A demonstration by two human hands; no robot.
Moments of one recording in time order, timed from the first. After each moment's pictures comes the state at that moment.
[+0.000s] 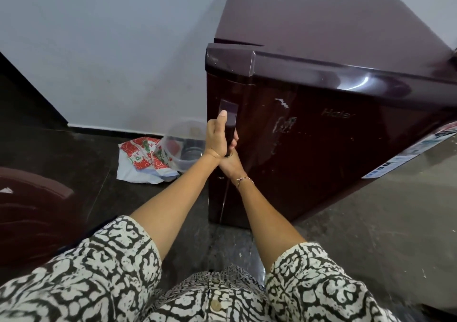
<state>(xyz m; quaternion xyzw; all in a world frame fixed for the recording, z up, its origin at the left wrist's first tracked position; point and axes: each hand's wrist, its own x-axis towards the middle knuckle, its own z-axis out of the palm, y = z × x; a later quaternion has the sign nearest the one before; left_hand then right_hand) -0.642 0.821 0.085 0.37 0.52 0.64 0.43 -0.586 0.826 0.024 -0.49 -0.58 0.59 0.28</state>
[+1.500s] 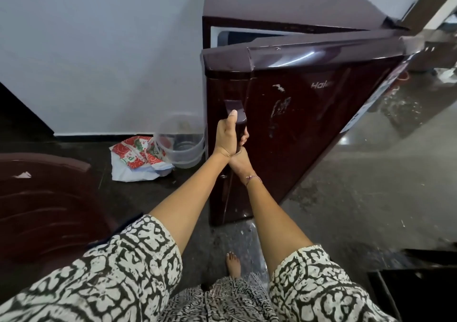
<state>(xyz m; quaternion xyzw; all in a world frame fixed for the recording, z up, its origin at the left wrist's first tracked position) -0.595 0.708 0.089 0.42 0.48 0.61 0.48 -0.537 0.715 0.014 -0.53 -0.55 0.55 0.34</state>
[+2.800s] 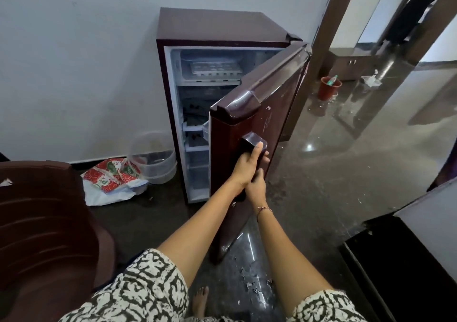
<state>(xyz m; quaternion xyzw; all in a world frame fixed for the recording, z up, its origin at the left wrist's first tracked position) -0.451 0.536 0.112 0.50 0.48 0.43 0.58 -0.394 0.522 0.042 -0.65 -0.43 0.40 0.47</state>
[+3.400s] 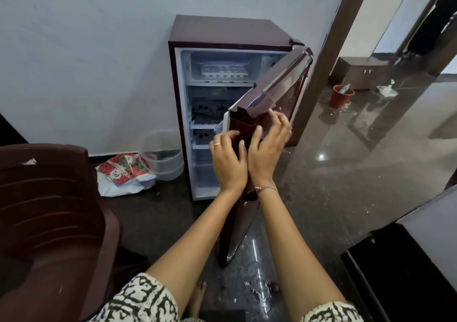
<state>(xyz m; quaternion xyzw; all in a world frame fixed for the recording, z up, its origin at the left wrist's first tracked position) -0.446 0.470 0.132 0.54 0.60 0.59 0.07 -0.386 0.492 0.156 -0.53 -0.57 0.00 0.63</state>
